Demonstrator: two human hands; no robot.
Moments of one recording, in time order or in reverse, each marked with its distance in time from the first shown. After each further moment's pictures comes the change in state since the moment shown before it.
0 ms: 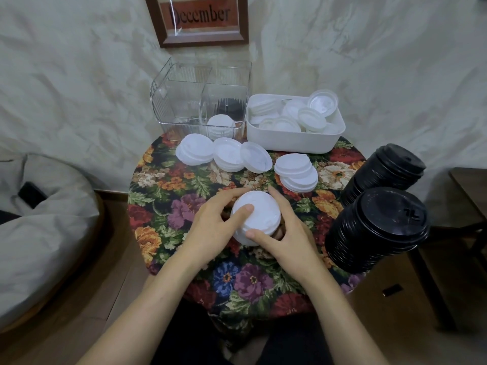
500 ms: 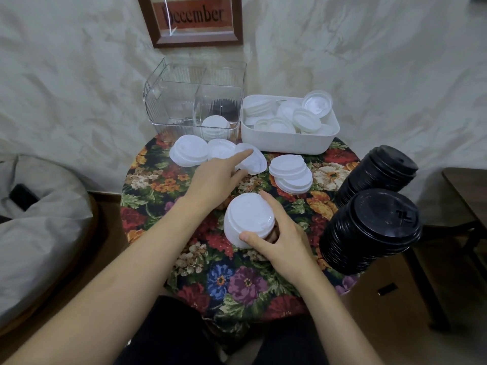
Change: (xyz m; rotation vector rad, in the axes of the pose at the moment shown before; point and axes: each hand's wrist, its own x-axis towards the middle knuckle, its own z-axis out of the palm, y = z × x) left_hand 0.103 0.004 -0.008 0.619 0.016 0.247; right_hand 0.000 -0.003 -0.003 -0.070 -0.010 0.017
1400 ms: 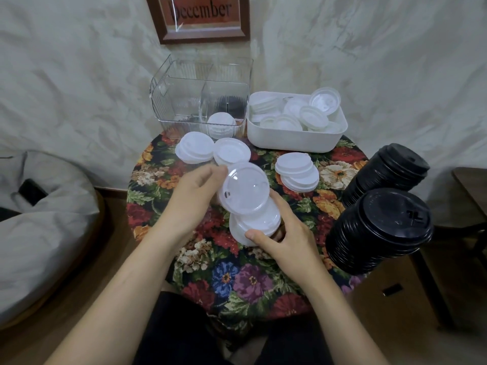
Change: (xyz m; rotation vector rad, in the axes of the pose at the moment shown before) left_hand -0.078 0.028 -0.050 -0.896 0.077 -0.320; right_hand -0.001 0.002 0.001 0.003 0.017 -0.031
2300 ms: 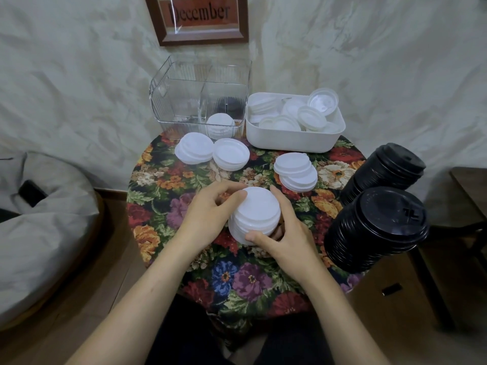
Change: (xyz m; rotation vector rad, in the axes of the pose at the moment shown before) left_hand -0.002 -0.030 0.019 0.215 -0.033 0.019; right_hand 0.000 0.001 -0.001 0.032 -0.016 0.002
